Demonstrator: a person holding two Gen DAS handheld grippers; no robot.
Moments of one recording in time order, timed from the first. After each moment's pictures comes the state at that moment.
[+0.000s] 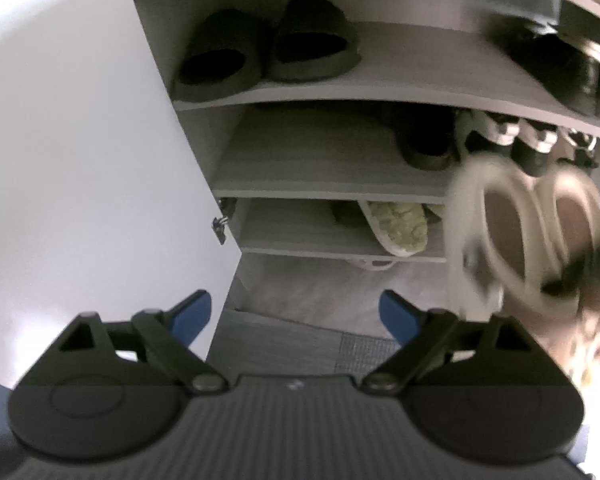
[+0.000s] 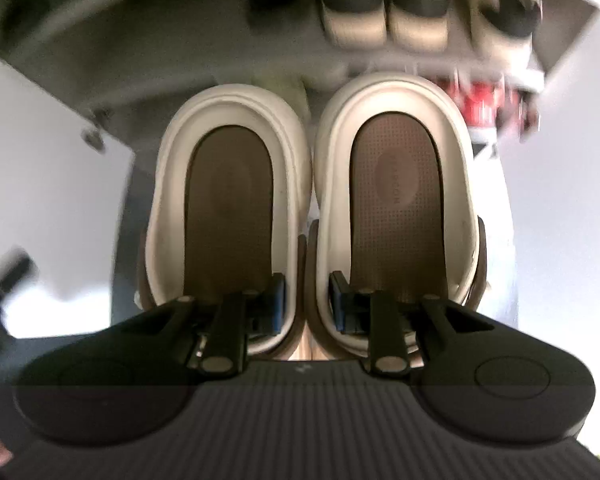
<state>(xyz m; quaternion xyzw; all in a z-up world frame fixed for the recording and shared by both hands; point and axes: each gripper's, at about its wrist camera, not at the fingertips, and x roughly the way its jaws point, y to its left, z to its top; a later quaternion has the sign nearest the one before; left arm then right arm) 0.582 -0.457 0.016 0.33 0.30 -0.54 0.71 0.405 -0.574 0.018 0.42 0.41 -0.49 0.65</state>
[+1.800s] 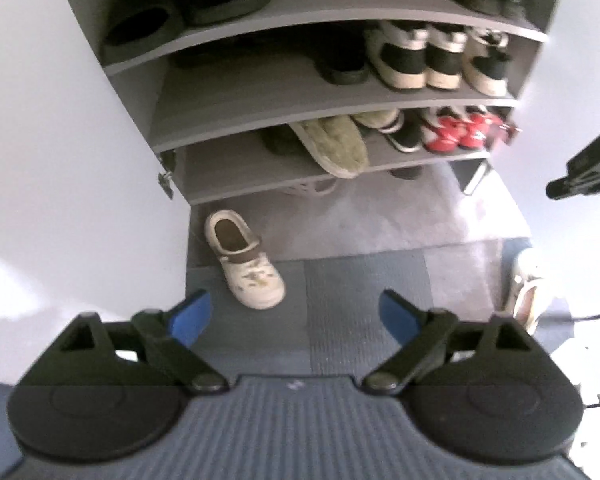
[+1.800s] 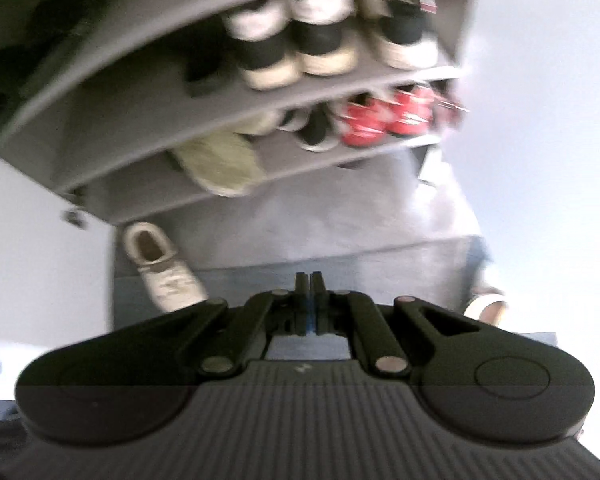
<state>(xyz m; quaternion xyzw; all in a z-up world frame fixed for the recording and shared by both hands) 0.607 -0.378 0.014 0.41 0.32 -0.64 0.58 0.303 -0.478 -0.050 0.46 0.31 -0.61 0.57</state>
